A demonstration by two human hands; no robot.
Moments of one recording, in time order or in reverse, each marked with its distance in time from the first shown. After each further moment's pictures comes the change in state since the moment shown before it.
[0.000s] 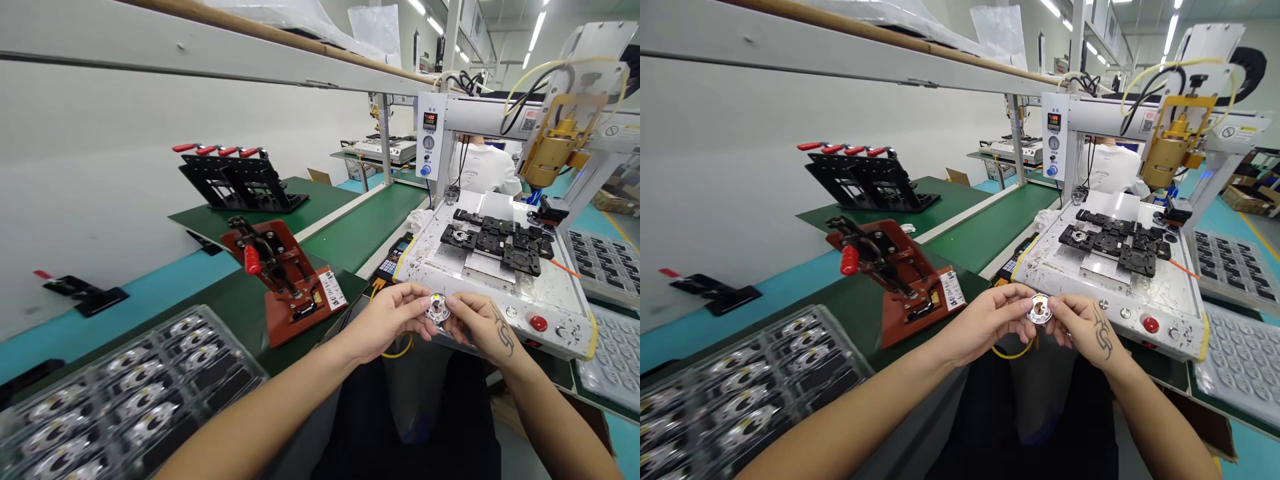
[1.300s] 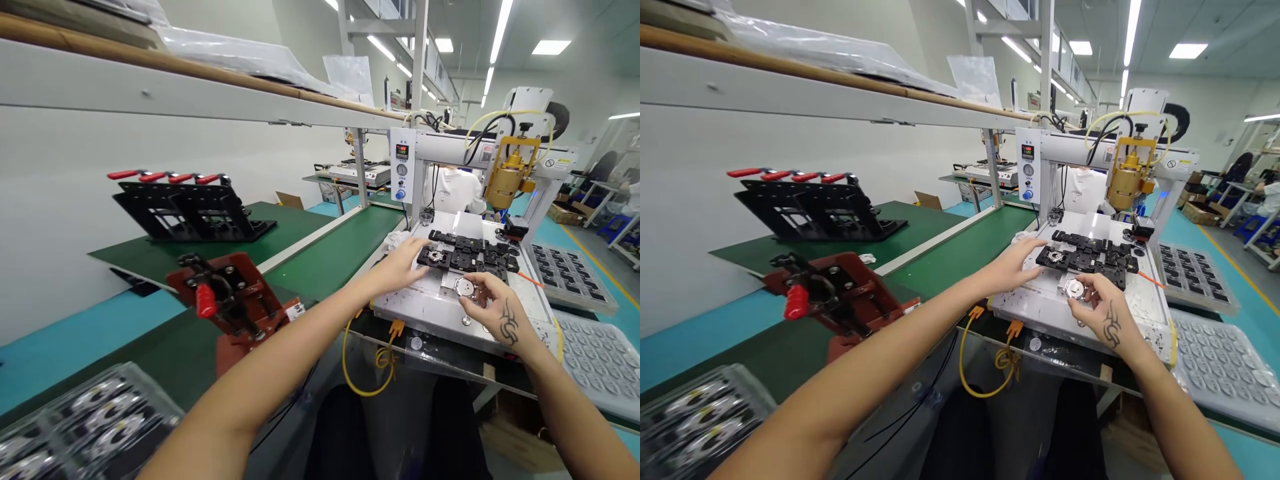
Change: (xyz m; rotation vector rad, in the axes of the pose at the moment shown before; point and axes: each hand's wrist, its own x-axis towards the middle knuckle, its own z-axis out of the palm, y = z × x) left_hand 0.142 0.055 -0.021 1.370 -0.136 0.697; right_hand 0.002 -0.035 -0.068 -0.727 0.461 -0.363
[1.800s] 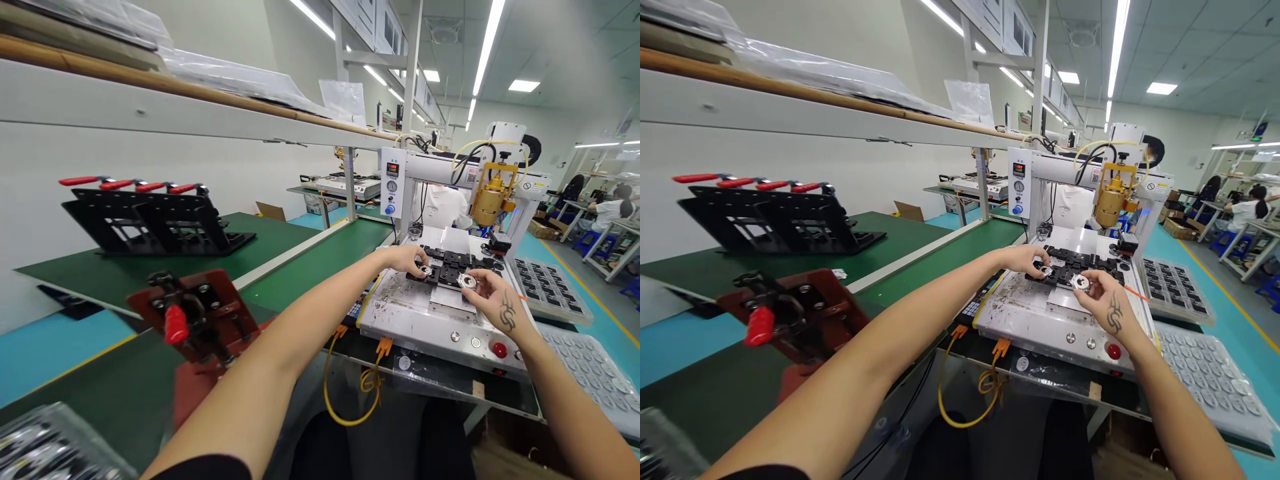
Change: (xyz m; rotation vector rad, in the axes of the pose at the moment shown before) left_hand 0.101 -0.055 -0.005 -0.065 -0.366 -0.135; right_hand 0.031 0.028 -0.030 -0.080 0.030 0.079
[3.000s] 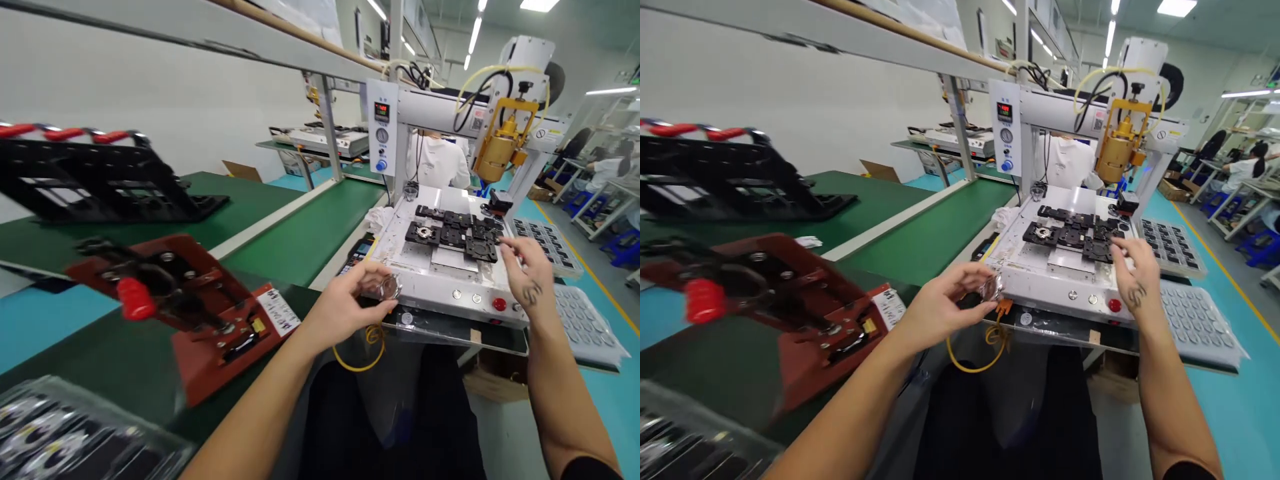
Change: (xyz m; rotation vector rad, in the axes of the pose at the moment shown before) left_hand -0.210 0.058 0.086 -0.564 0.514 -0.012; right_hand -0.027 0.022 -0.019 -0.368 0.389 -0.238
